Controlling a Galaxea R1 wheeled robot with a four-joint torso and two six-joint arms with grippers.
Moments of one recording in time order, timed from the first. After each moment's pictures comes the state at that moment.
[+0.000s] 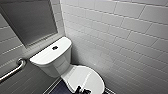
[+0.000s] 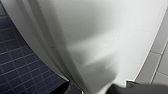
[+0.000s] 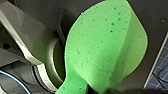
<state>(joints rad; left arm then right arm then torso) 0.73 2.95 -2.25 -0.36 0.06 -0.65 -1.63 3.03 -2.71 -0.55 0.19 0.63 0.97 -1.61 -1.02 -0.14</state>
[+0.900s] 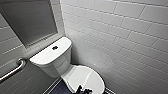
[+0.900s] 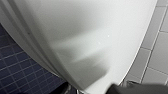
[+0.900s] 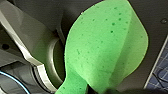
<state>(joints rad) 0.73 2.94 -2.19 -0.35 0.03 -0.65 -1.62 3.03 -2.71 -0.55 0.17 0.63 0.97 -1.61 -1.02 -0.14</state>
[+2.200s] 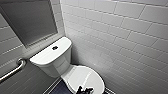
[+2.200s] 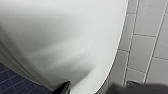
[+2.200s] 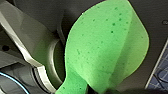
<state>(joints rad) 0.76 2.92 -2.11 -0.28 -0.16 -0.63 -1.61 3.03 -2.71 -0.55 0.16 0.63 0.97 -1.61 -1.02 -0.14</state>
